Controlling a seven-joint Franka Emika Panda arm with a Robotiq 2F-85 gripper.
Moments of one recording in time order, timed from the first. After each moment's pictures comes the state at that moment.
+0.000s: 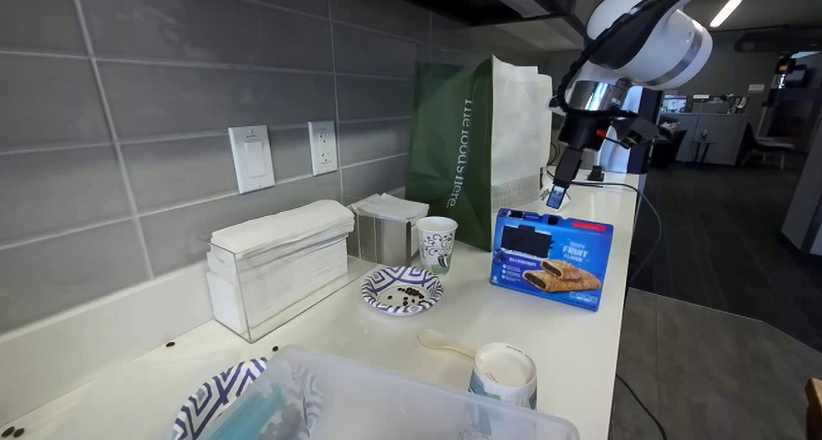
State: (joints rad) arm -0.14 -0.06 -0.17 -2.23 0.36 2.22 -0.77
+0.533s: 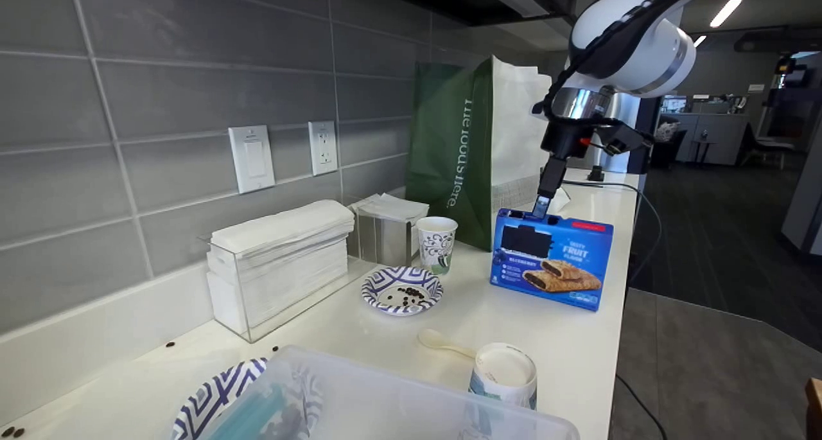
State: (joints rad) arm -0.11 -0.04 -0.12 -2.23 0.34 2.26 -0.72
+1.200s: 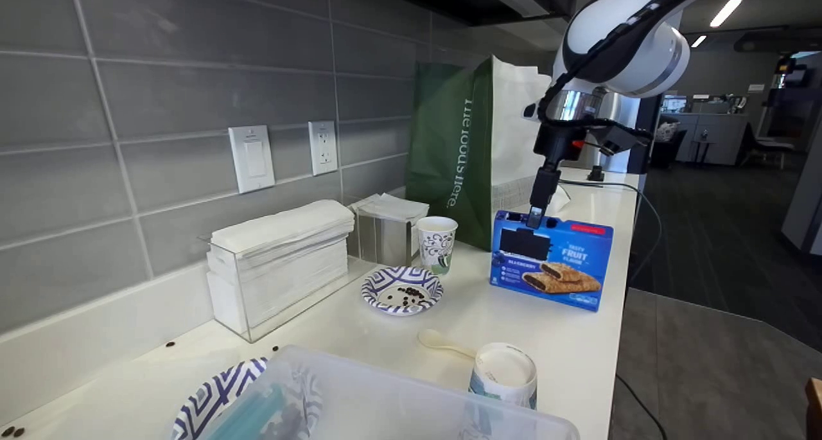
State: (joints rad) arm -0.09 -0.04 -0.09 -2.23 0.27 2.26 -0.60
